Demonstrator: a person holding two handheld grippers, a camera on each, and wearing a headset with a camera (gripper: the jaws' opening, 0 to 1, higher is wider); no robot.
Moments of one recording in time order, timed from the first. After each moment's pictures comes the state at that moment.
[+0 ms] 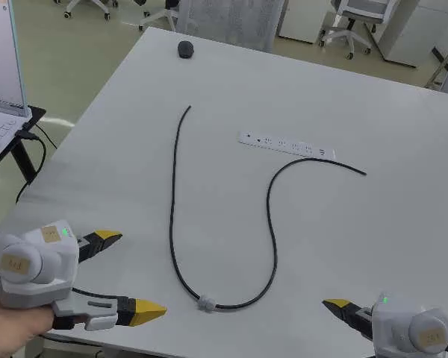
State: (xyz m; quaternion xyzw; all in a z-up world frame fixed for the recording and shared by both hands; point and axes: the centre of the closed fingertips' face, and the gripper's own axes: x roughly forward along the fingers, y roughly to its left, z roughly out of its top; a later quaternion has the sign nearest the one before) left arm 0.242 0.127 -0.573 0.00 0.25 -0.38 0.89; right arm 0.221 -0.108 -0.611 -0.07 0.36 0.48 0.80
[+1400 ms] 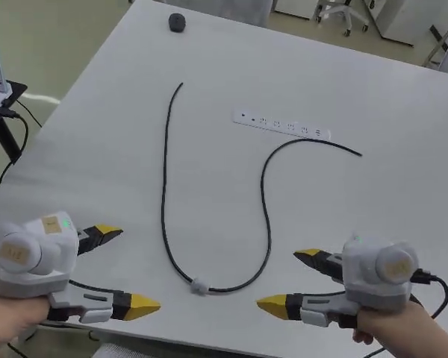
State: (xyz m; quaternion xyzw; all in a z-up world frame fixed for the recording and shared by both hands) left arm 0.238 0.117 -0.596 0.00 0.28 -0.41 0.87; right arm 0.270 -0.058 -0.601 -0.10 0.36 0.50 0.78
